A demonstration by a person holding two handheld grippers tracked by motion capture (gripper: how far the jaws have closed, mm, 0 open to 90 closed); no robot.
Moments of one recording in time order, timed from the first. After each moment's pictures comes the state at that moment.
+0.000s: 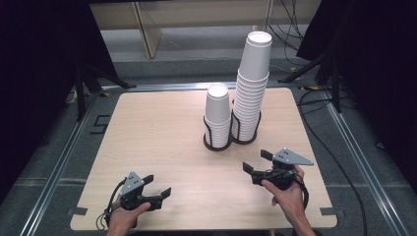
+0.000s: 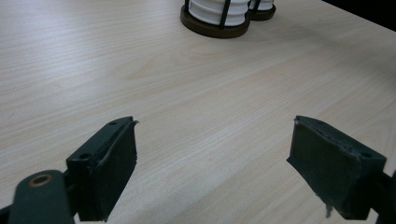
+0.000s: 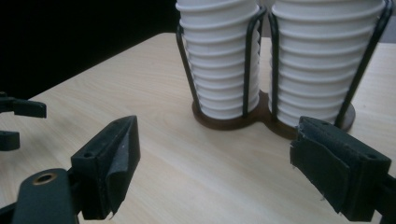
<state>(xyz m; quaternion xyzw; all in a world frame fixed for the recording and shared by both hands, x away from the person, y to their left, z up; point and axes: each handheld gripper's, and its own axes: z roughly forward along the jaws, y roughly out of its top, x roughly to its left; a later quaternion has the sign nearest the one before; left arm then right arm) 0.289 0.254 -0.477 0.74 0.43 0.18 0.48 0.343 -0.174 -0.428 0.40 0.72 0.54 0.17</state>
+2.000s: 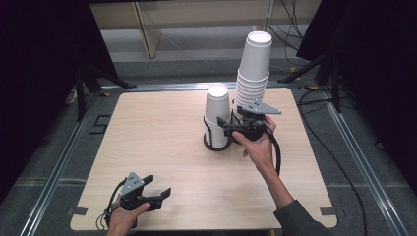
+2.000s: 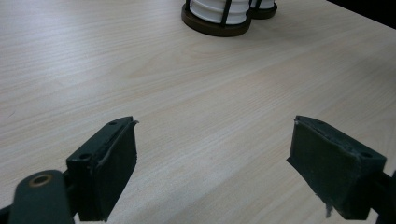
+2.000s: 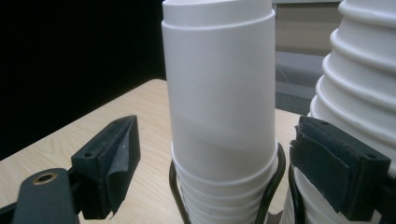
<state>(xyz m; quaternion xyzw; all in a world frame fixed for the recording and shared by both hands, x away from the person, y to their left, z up) 0.289 0.254 -0.478 0.74 0.43 0.18 0.48 0.437 -0.100 -0.354 0.38 0.71 0.56 0.21</state>
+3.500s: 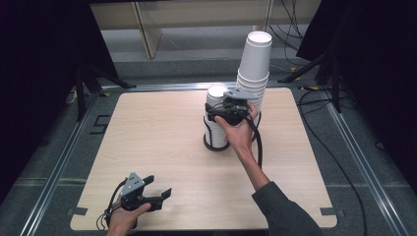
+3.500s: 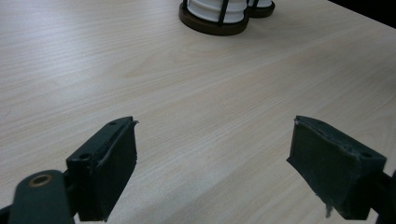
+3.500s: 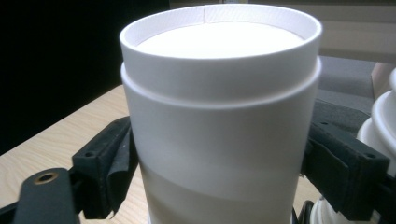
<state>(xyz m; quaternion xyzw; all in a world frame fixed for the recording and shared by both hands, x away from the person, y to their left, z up) 0.288 0.253 -0.479 0.74 0.43 0.17 0.48 0.476 -0.053 -0.347 0.42 0.70 0.52 0.25</state>
